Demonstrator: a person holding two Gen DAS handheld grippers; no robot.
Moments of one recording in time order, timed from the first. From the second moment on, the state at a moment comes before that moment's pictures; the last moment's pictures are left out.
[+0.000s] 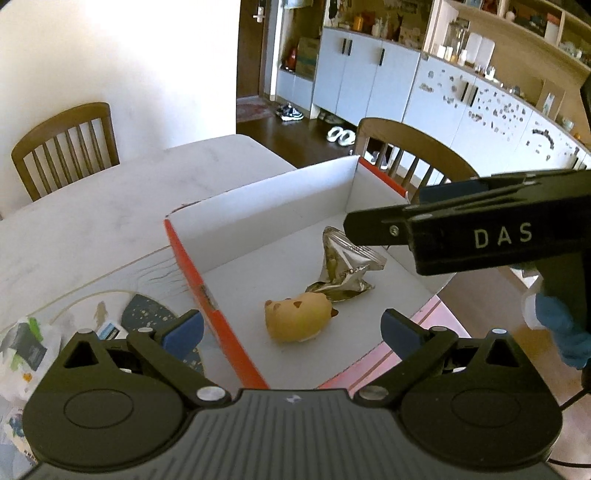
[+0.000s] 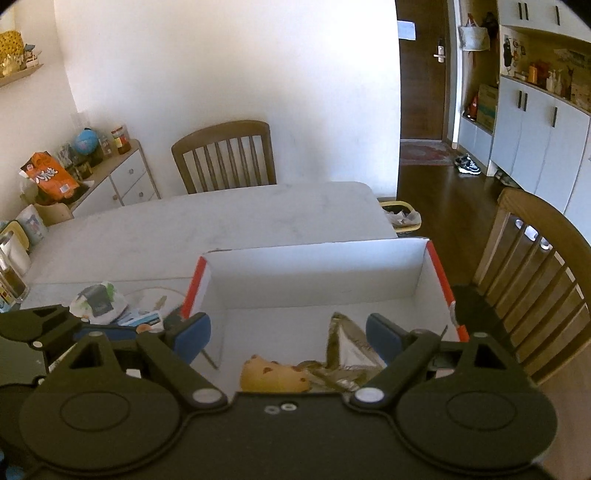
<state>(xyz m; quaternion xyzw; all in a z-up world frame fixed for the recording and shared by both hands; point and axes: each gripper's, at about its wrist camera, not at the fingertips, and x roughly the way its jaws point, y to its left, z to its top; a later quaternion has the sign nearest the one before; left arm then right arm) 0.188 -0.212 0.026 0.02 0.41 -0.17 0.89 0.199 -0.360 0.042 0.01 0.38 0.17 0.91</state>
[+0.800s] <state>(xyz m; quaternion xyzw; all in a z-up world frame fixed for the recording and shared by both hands) 0.129 -0.097 0.021 0.02 0.39 -0.15 0.91 0.144 -0.260 0.029 0.02 0.38 0.16 0.91</state>
